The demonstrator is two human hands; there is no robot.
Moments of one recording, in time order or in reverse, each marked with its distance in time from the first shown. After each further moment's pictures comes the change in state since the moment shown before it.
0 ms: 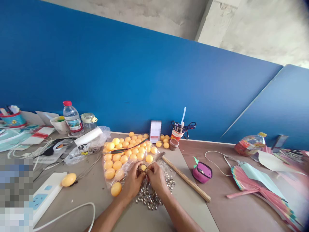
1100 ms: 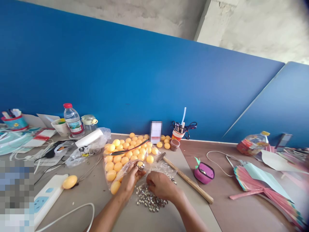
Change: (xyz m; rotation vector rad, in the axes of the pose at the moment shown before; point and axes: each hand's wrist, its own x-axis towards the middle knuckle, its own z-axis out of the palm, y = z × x) left_hand 0.012 -0.008 0.001 -0.836 0.100 -0.372; right_hand -0.002 -0.017 -0.040 -0.930 -0.572 -0.373
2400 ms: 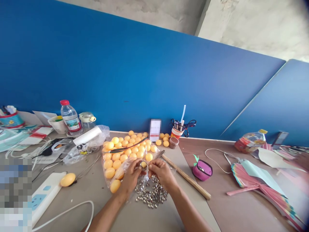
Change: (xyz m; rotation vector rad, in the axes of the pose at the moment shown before) left_hand -0.014 0.012 0.009 0.391 -0.118 0.097; right_hand 0.011 -0.005 0.000 1.299 0.316 0.174
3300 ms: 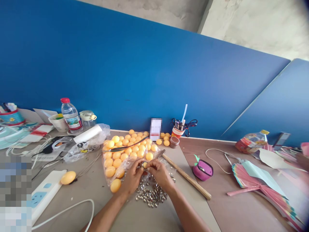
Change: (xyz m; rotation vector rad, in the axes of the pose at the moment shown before) left_hand 0.002 -0.011 -0.006 0.181 -0.018 0.145; right_hand 0.007 0.017 -0.002 -0.508 0.083 -0.198
